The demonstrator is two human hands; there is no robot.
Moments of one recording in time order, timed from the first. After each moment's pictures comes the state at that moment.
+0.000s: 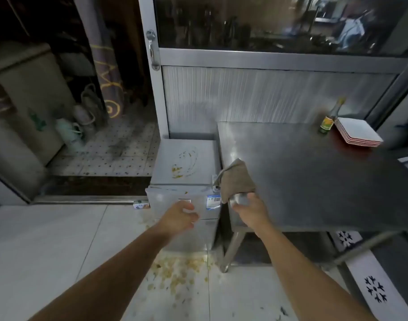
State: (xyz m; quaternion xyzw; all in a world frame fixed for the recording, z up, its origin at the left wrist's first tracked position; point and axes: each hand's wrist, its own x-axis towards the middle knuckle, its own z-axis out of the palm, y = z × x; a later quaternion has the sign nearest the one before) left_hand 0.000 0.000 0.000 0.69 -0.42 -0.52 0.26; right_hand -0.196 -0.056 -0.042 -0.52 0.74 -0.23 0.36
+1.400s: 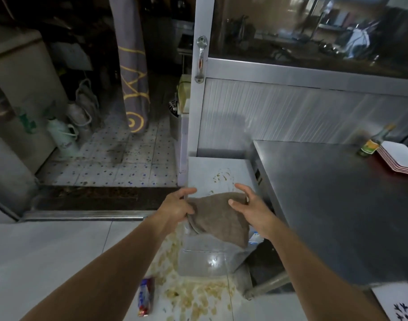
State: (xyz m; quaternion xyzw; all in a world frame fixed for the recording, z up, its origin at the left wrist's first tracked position) left_hand 0.221 -0.166 -0.007 0.61 -0.35 -0.62 0.34; right_hand 0.012 -0.169 0.004 -0.51 0.60 -0.28 0.55
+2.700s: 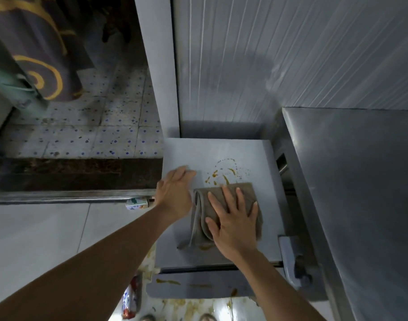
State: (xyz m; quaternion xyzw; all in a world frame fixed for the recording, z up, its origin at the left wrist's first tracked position) left_hand 0.173 -0.414 -0.215 0.68 -0.69 -0.23 0.08; right_hand 0.002 -0.358 -0.243 -0.77 0.63 0.01 0.12
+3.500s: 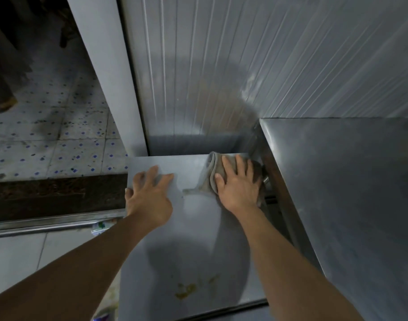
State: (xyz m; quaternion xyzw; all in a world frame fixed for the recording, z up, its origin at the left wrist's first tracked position) left_hand 0.164 -0.471 -0.235 0.70 -0.68 -0.21 0.03; right_hand -0.048 -0.504 -0.247 -0.66 0.75 -0.01 0.11
